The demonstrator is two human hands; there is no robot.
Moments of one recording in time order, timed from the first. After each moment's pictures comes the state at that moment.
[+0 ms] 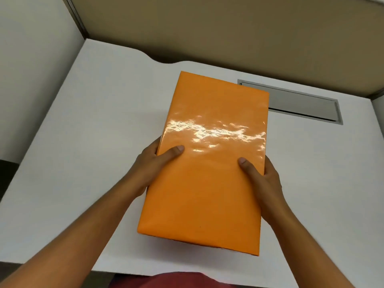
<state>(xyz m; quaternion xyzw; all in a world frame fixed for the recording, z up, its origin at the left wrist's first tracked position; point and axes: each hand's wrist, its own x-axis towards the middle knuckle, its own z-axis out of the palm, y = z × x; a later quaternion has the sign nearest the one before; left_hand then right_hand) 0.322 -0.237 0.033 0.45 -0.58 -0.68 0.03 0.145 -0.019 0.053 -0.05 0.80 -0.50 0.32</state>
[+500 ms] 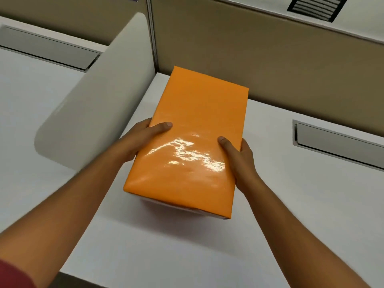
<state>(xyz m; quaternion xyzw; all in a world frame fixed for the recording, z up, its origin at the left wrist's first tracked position) 0.415 -0.467 0.050 0.49 -0.59 -0.64 0.06 0.211 -0.268 0.030 -0.13 0.76 -0.52 0.37</state>
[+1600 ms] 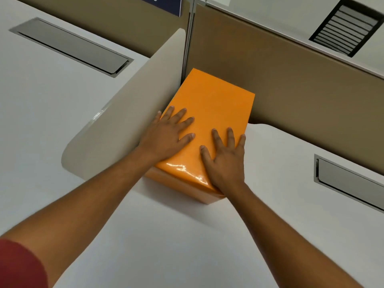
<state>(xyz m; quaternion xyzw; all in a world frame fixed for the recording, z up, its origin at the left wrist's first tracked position) 0.410 -0.545 0.013 0.35 -0.93 -0.11 0.03 0.261 -0.390 0.017 -0.47 0.86 -0.14 0.10</state>
